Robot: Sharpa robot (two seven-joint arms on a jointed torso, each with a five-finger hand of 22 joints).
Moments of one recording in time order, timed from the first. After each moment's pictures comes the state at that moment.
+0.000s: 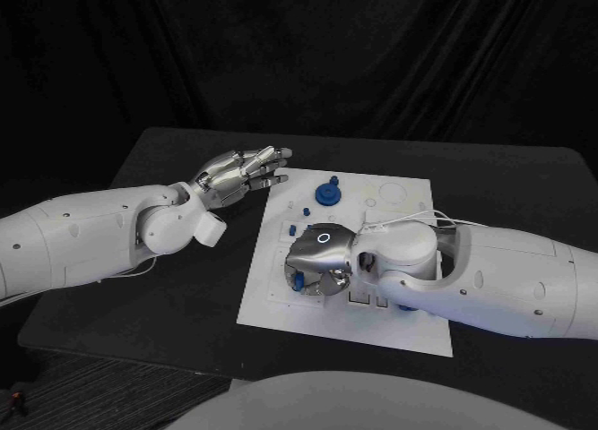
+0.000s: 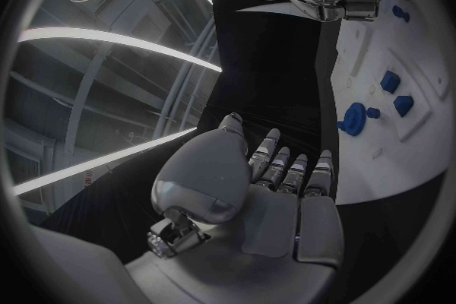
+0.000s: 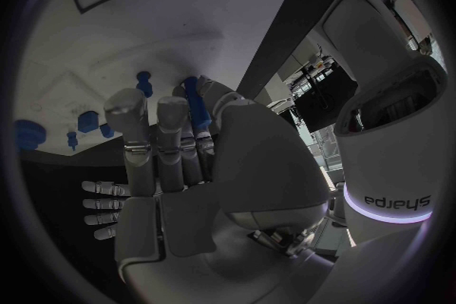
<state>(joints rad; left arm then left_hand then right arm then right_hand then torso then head) 1.22 -0.90 -0.21 1.38 -0.09 0.23 0.53 1.32 0.27 -0.24 0.28 0.42 0.43 0.14 0.08 0.05 0.10 0.11 0.12 0.03 0.03 0.18 0.02 0.01 0.16 0.04 0.29 0.03 0.07 1.21 -0.53 -0.21 1.63 -1.86 -0.02 0.05 1.45 -0.10 0.33 0.07 0.19 1.05 0.12 0.13 0.14 1.15 0.07 0.16 0.12 1.37 -0.01 1.03 0.78 0.10 1.36 0.10 0.86 1.31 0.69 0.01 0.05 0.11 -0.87</state>
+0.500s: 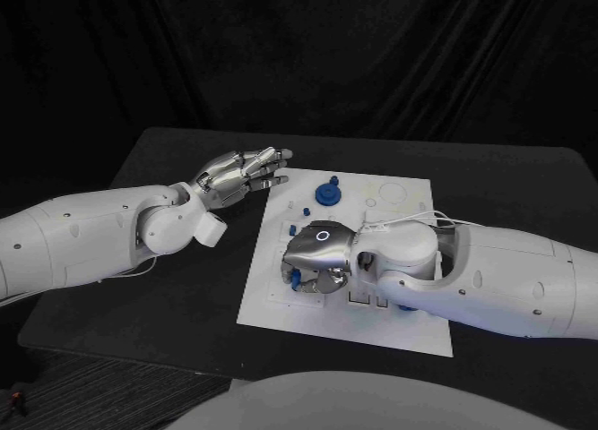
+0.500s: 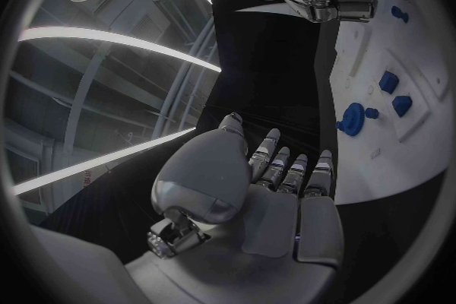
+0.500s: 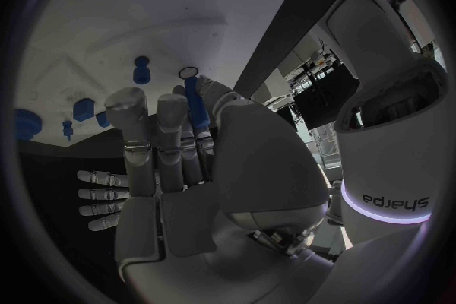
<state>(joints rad) 1.22 -0.90 -0.21 1.37 -0.09 0.23 0.53 1.32 0.27 -0.24 0.28 0.42 0.43 0.14 0.08 0.05 0.10 0.11 0.12 0.03 0.03 0.18 0.02 0.01 0.16 0.04 0.29 0.03 0.07 1.21 -0.53 -0.21 1.63 -1.86 -0.07 0.06 1.45 -0.09 0.33 0.06 0.20 1.07 0.12 0.14 0.15 1.16 0.06 0.16 0.12 1.37 -0.01 1.01 0.75 0.10 1.36 0.09 0.83 1.31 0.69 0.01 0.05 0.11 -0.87</state>
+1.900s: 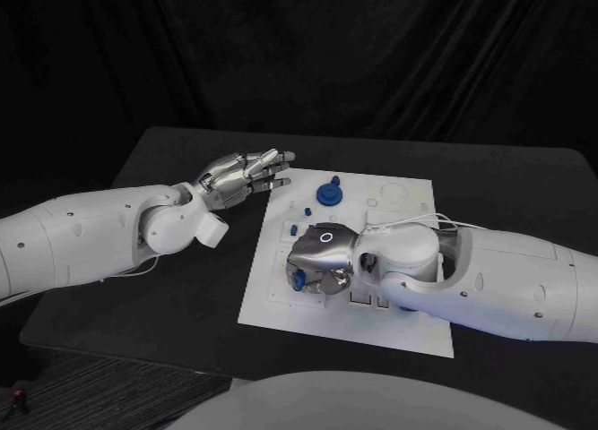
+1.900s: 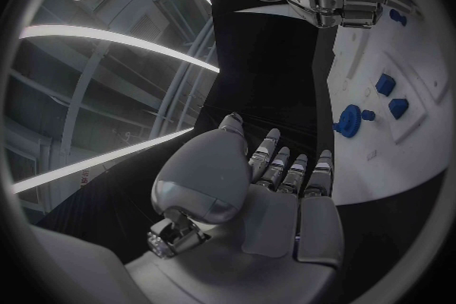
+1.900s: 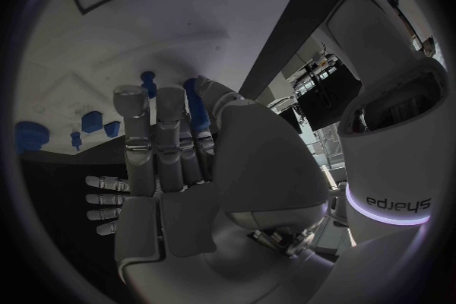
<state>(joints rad) 1.21 -0.90 -0.21 1.37 -0.09 0.24 0.51 1.32 0.27 -0.23 0.28 0.42 0.43 0.14 0.08 0.05 0.10 0.11 0.11 0.03 0.03 0.18 0.02 0.01 0.16 0.04 0.30 0.03 0.07 1.20 -0.53 -0.21 1.62 -1.86 -0.04 0.03 1.44 -0.10 0.34 0.05 0.20 1.03 0.10 0.11 0.16 1.08 0.09 0.15 0.11 1.32 0.00 0.95 0.68 0.12 1.31 0.10 0.72 1.31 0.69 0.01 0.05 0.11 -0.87</state>
